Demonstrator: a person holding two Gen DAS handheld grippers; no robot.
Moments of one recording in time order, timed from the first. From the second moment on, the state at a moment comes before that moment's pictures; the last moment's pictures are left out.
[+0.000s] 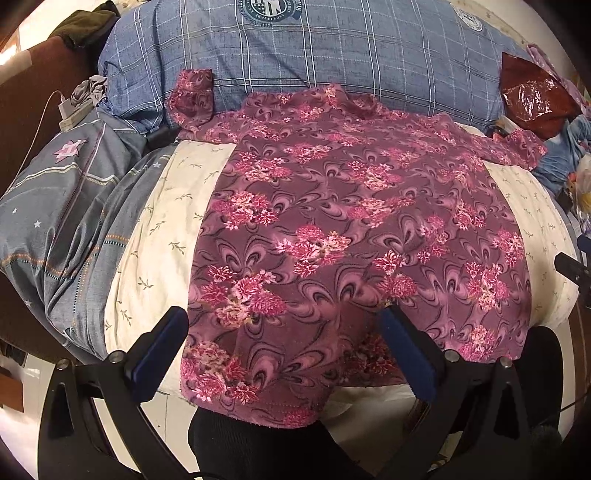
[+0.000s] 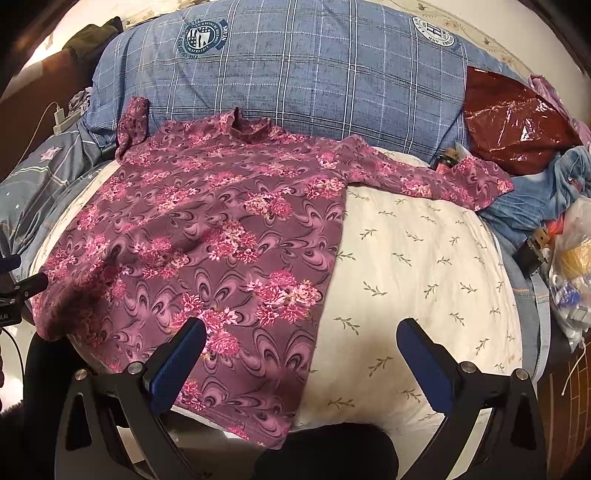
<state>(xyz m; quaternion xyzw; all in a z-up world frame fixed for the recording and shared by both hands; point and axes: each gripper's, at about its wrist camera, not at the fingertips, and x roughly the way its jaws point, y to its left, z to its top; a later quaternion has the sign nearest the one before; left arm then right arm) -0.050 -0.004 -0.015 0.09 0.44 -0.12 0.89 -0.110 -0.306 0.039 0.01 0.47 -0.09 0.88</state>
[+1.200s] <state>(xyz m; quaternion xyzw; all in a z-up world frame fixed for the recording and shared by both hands) 0.047 0.076 -0.067 0.01 0.58 0.00 0.82 -0.099 -0.332 -0.049 0.14 0.53 0.03 0.84</state>
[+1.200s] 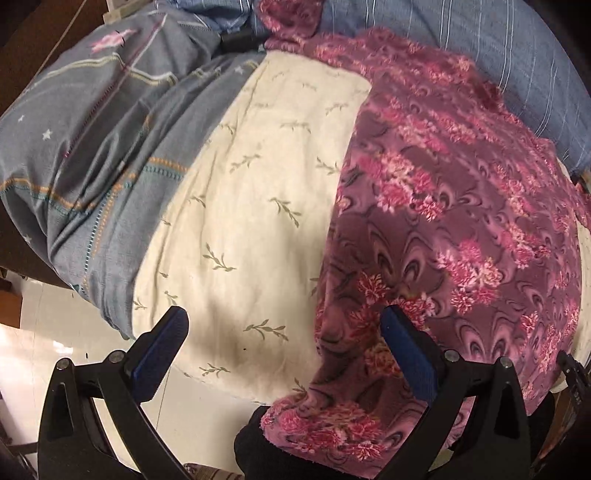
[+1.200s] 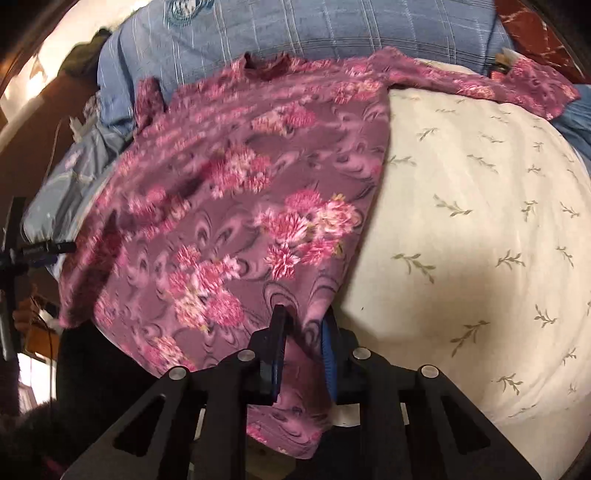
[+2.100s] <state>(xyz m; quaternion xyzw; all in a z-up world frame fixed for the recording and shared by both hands) 0.116 0.006 -0.048 0.03 0.58 -0.03 0.81 0.017 -0.440 -0.004 0.24 0.45 -0.03 0.86</state>
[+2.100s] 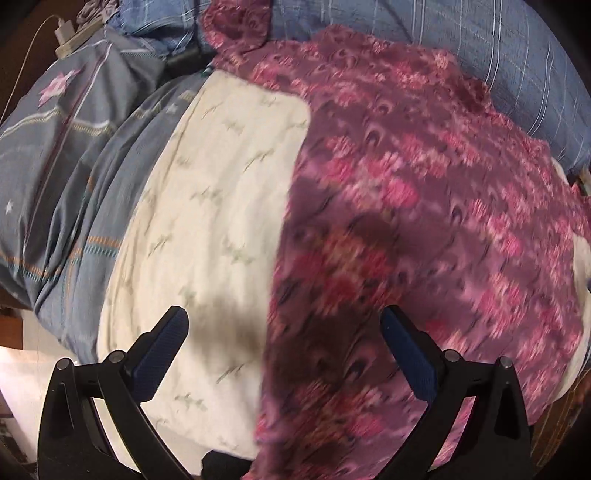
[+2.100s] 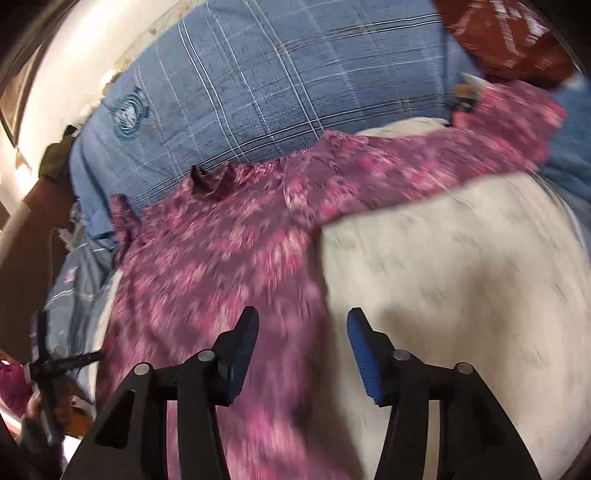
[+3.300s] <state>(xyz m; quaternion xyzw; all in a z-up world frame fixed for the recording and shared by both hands) 0.182 -0.043 -0.055 -0.01 0.48 0.01 0.88 0.075 -0.513 -0.011 0.25 0.42 -0.08 0.87</state>
